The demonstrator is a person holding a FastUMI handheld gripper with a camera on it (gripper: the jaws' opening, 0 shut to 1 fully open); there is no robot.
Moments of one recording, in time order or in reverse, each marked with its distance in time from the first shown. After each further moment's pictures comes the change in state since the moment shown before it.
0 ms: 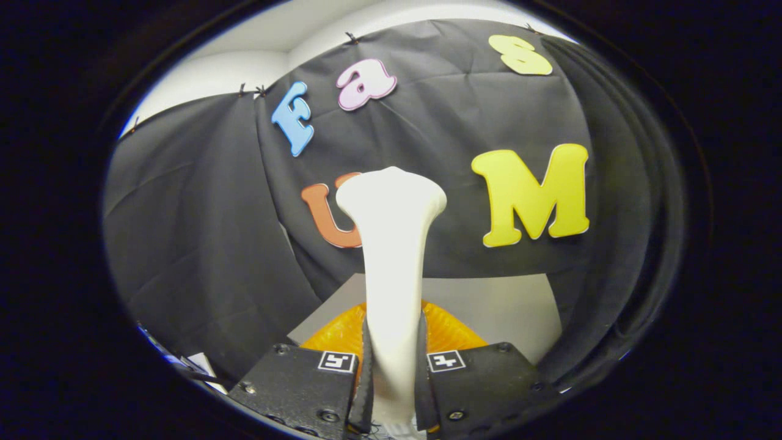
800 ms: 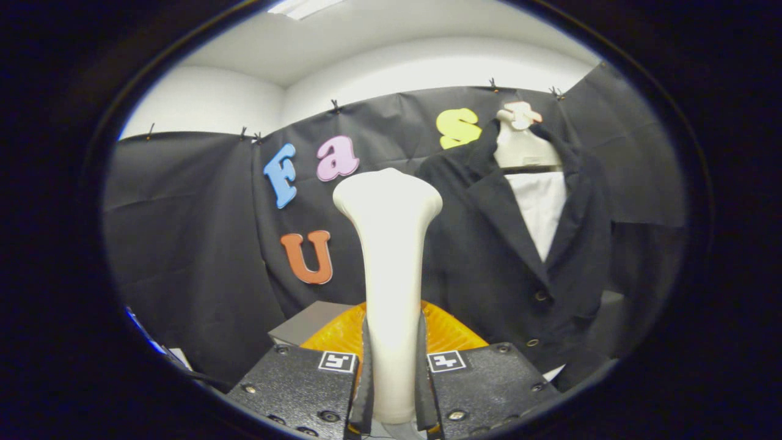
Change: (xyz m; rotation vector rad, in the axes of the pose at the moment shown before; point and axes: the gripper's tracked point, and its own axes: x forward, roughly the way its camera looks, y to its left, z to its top) arm -0.251 -0.114 0.051 -0.057 -0.261 -0.212
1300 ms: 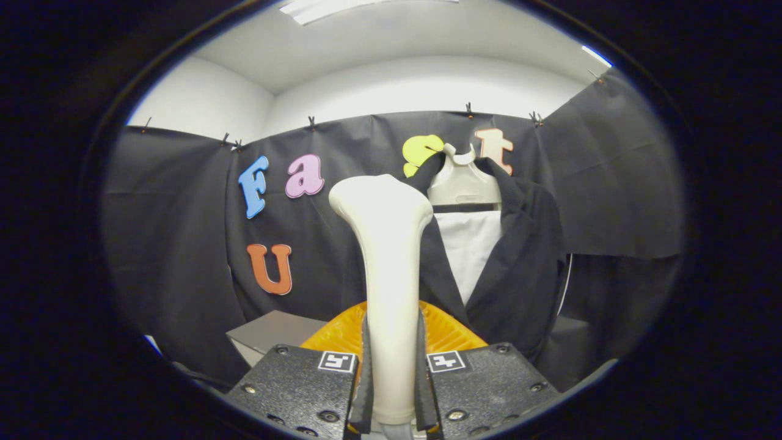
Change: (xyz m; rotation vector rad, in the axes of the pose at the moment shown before) arm 0.001 -0.081 0.038 -0.083 -0.096 -0.068
